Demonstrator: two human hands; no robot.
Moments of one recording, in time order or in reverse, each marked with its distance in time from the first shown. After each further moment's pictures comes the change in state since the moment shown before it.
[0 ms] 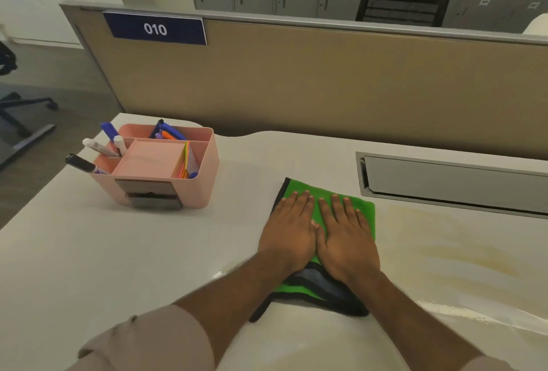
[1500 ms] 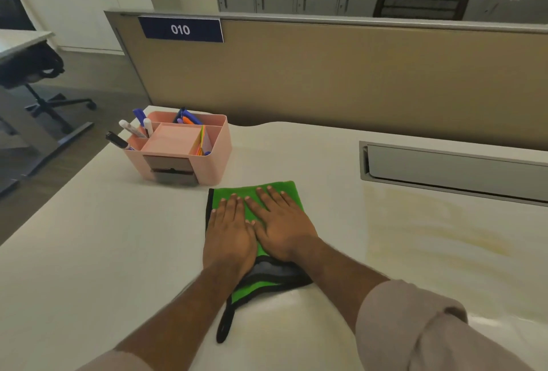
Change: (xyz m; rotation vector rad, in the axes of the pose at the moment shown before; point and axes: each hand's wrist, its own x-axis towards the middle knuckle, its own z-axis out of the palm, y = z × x) left_hand -0.109 -0.042 -0.007 0.039 0.127 -0.517; right_hand -0.014 -0.086 0.006 0.094 -0.105 -0.533
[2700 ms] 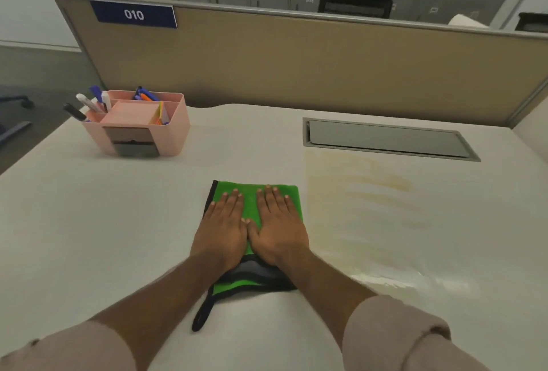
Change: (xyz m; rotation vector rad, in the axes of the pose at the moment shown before) left_hand -0.096 0.047 -0.004 0.018 -0.107 0.311; right_hand -0.143 -0.018 0.003 0.030 0.090 0.360
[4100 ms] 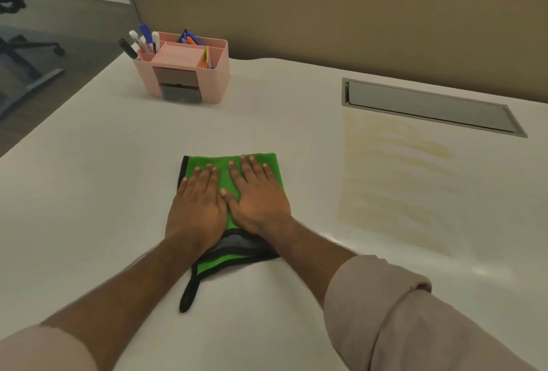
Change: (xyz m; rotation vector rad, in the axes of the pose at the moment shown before) left_hand -0.103 -0.078 -0.013 0.001 0.121 -0.203; right_hand -0.027 -0.107 0.028 -0.011 -0.082 -0.209
